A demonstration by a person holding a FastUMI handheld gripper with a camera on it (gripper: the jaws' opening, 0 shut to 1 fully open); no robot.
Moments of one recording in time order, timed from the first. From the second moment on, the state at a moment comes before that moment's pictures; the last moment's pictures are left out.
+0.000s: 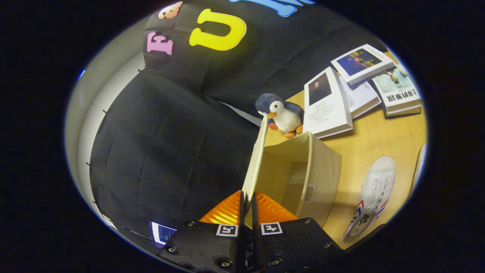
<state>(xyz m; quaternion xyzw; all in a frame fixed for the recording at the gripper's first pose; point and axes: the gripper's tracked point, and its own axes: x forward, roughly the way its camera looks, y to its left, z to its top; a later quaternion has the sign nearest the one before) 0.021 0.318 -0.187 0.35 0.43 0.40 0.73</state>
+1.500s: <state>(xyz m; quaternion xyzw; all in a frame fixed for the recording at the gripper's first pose) 0.012 0.500 -0.165 0.25 0.47 0.45 0.71</state>
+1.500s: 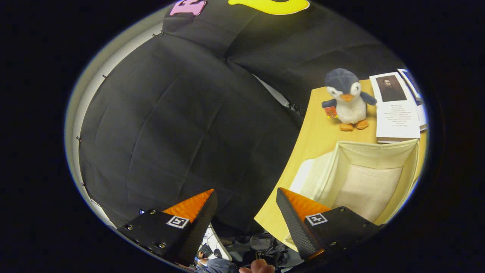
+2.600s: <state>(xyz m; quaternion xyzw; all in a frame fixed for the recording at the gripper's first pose) 0.032 0.239 -0.242 0.18 0.49 0.26 0.81</state>
